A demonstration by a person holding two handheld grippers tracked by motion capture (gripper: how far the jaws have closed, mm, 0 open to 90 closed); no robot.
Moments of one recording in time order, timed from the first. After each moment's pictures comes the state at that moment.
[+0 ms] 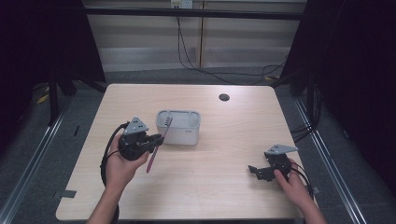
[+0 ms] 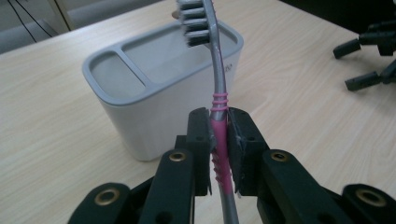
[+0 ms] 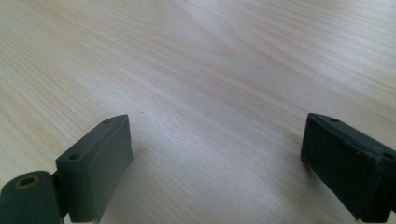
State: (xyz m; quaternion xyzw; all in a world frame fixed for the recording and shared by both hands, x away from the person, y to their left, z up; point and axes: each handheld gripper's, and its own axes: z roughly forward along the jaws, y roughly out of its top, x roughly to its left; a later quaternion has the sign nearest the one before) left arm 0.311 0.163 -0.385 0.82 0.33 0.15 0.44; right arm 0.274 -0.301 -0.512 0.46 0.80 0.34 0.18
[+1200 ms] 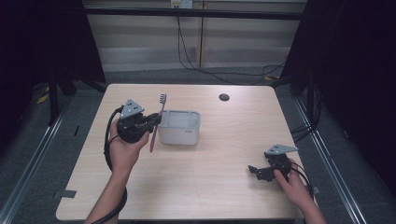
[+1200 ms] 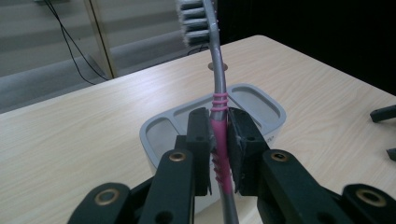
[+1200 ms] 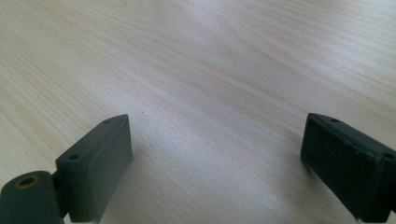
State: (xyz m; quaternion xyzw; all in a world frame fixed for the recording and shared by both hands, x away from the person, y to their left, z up) left arm 0.342 0.159 -0.363 0.76 0.37 0.20 0.49; right arm 0.274 -0.301 -0.512 0.46 0.80 0.34 0.18
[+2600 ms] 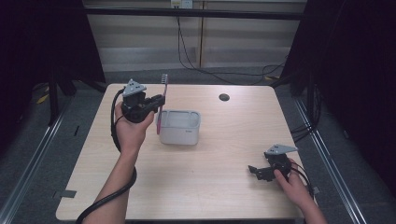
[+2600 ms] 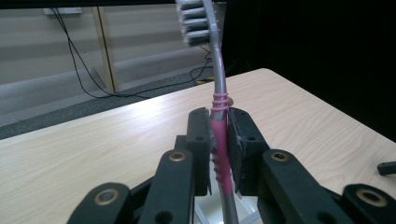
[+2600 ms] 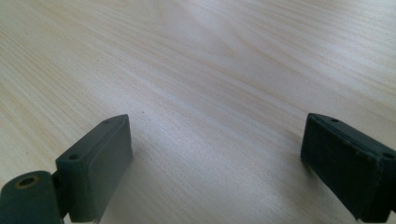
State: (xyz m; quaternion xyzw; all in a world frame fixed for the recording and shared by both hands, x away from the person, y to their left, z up) left arm 0.380 0.146 -0.339 0.73 0.39 0.20 0.52; right arm 0.274 -0.301 -0.512 0.45 0.80 0.34 0.17
